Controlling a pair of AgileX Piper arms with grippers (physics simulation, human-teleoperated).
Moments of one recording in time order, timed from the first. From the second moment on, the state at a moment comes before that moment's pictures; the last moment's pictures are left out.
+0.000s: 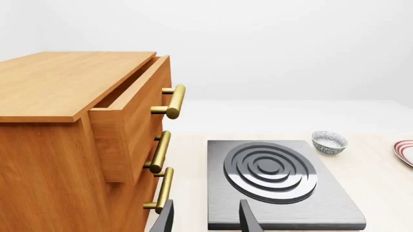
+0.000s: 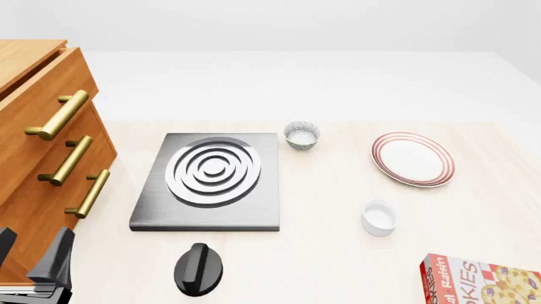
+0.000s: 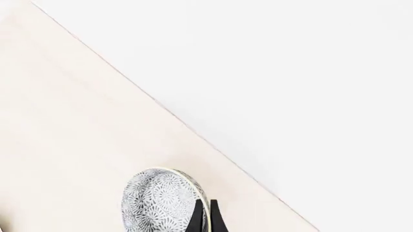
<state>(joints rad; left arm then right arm) 0.00 0.00 0.00 0.00 0.00 -0.87 1.97 -1.37 0.42 0.04</state>
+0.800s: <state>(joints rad) 0.00 0.00 0.00 0.00 0.00 -0.74 1.82 -1.39 0.52 0.17</state>
